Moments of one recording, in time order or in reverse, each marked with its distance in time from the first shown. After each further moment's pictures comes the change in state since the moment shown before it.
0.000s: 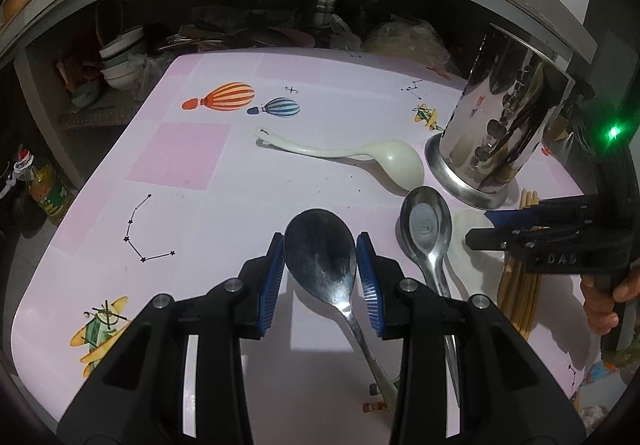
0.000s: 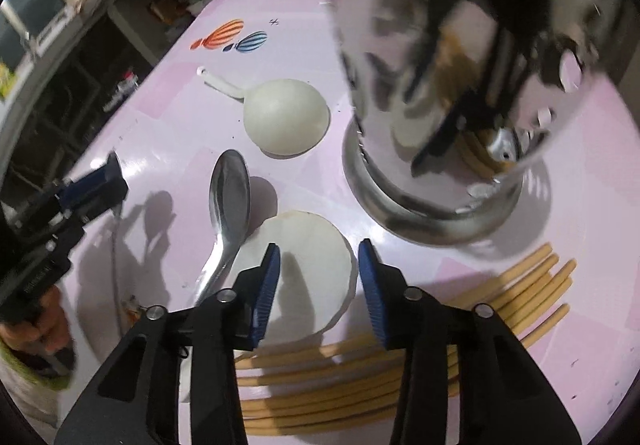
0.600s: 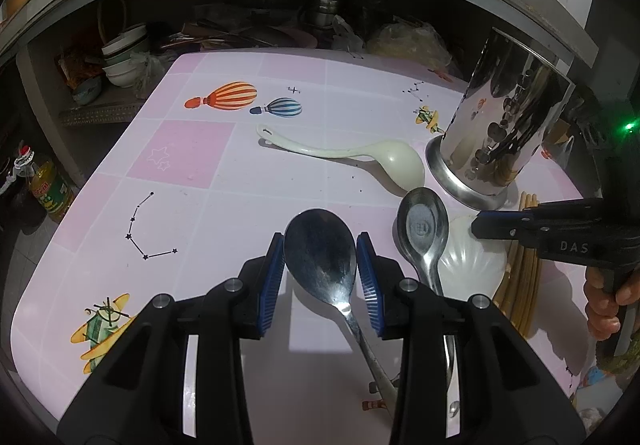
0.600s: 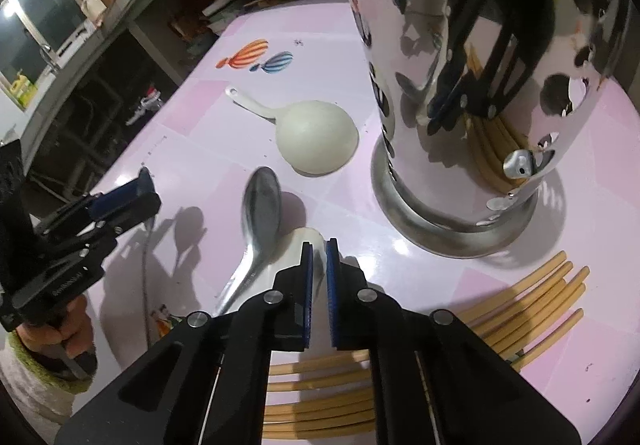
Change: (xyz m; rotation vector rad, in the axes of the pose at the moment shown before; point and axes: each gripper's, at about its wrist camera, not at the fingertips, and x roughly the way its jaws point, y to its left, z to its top) left arm -0.003 0.001 0.001 -0.008 -0.005 -0.002; right arm -0.017 -0.002 0.005 0.051 -0.073 0.150
